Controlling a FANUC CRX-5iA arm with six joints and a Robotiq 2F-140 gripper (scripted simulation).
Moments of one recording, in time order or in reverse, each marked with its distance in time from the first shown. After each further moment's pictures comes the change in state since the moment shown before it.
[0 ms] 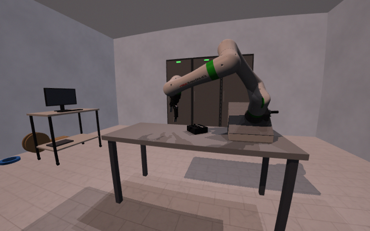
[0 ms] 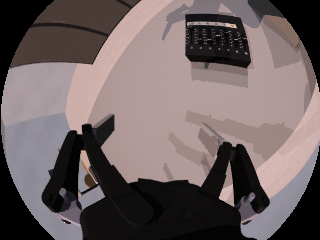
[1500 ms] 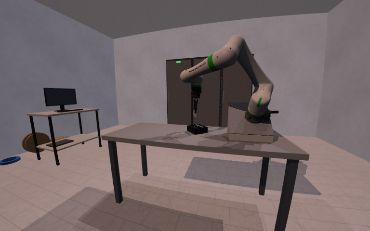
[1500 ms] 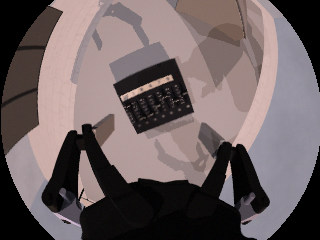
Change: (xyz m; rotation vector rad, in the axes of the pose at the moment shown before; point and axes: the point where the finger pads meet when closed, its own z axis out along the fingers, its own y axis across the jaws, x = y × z) arm 0.204 0.052 -0.028 -0.543 0.004 0.447
